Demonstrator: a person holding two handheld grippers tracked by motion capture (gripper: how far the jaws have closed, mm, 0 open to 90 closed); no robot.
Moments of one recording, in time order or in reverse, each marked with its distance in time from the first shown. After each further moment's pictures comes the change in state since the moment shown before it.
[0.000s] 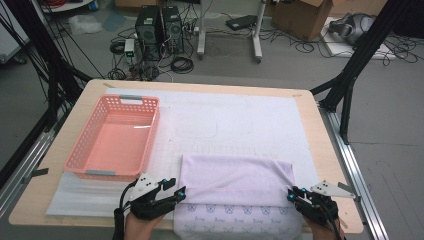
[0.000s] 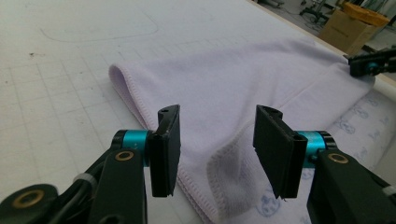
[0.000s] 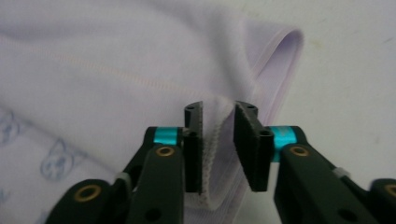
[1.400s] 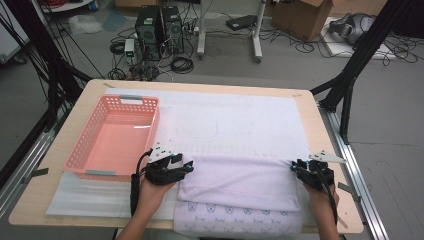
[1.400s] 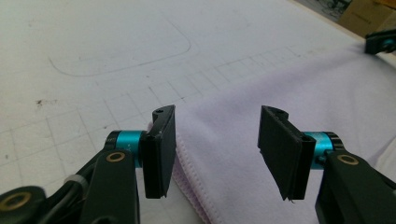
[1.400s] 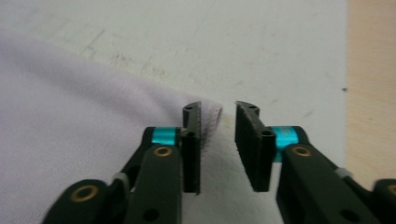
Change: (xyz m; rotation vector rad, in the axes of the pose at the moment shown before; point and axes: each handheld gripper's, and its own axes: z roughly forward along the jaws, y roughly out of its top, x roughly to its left) left arm 0.042 0.035 0.073 0.074 0.040 0.009; right arm -0.057 0.049 0.050 -0.011 -0.129 0.029
